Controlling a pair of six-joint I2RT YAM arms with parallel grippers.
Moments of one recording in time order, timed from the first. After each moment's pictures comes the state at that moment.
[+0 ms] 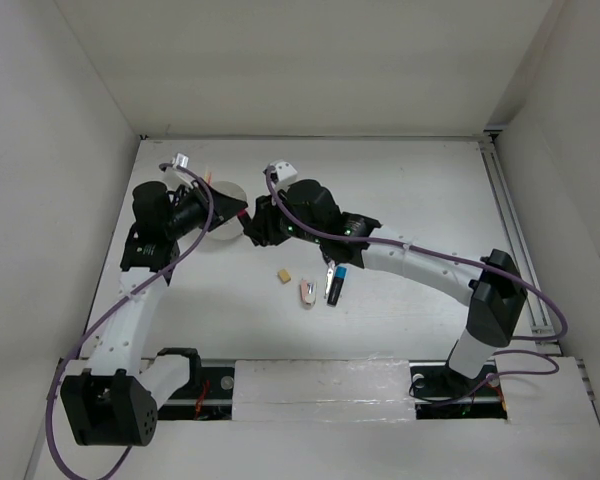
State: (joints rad) left arm -0.04 1.01 0.85 -0.14 0.64 -0.76; right arm 0.99 1.70 1.46 -0.08 -0.03 0.44
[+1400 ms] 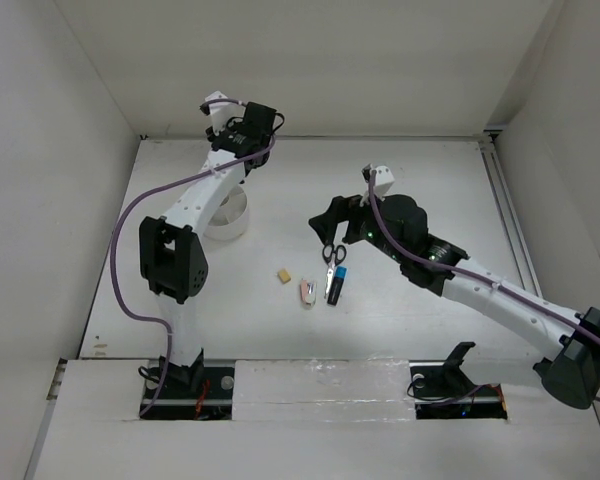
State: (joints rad) left arm -0.41 1.96 1.92 -0.76 -0.93 -0.79; right arm 0.80 1.19 0.98 0.01 0.10 0.44
